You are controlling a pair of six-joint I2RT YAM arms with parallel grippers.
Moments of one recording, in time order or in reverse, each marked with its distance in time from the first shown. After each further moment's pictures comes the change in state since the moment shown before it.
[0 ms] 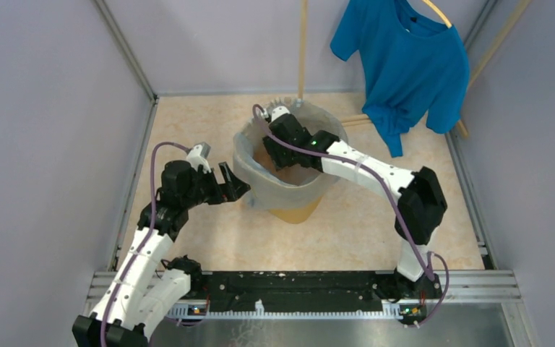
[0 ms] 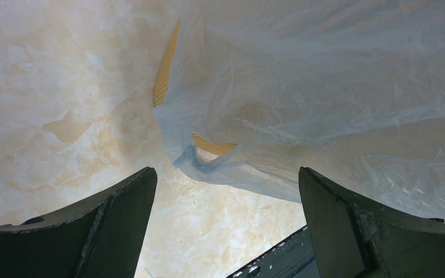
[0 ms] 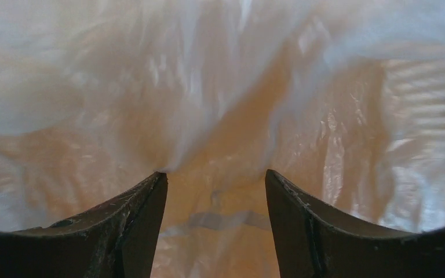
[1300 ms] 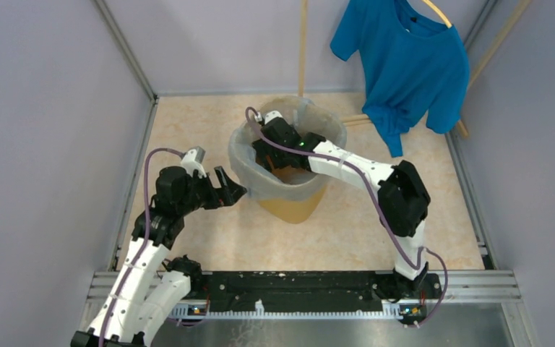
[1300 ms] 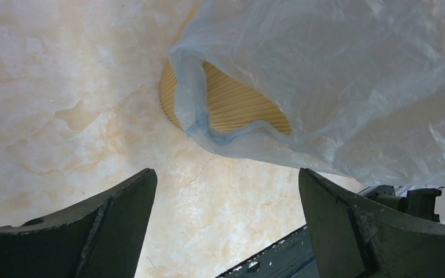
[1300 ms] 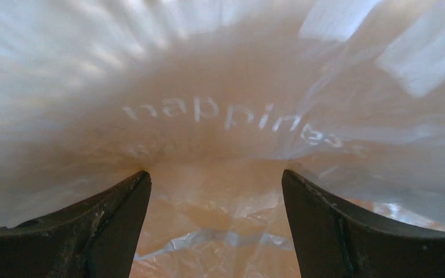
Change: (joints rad) left arm 0.000 -0.087 0.001 -0.067 -0.034 -0.008; right arm 0.000 0.137 0.032 0.060 -0.050 0.057
